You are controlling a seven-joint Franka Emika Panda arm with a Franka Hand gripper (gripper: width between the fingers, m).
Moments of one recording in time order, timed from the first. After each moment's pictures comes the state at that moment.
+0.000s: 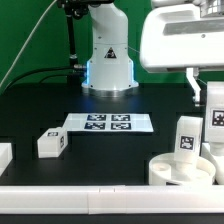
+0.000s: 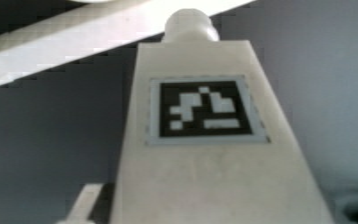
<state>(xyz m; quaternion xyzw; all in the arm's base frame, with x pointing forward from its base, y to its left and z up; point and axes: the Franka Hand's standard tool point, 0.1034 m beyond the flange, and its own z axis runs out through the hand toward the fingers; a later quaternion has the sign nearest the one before) 0.672 0.103 0.146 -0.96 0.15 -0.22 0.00</state>
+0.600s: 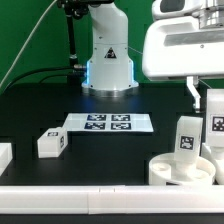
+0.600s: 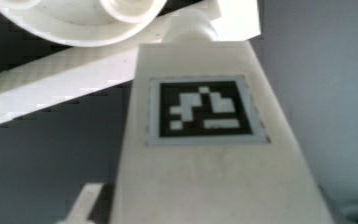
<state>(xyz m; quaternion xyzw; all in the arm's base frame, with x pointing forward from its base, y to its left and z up) 0.659 0.110 0.135 -0.96 0.16 -0.22 0.02</state>
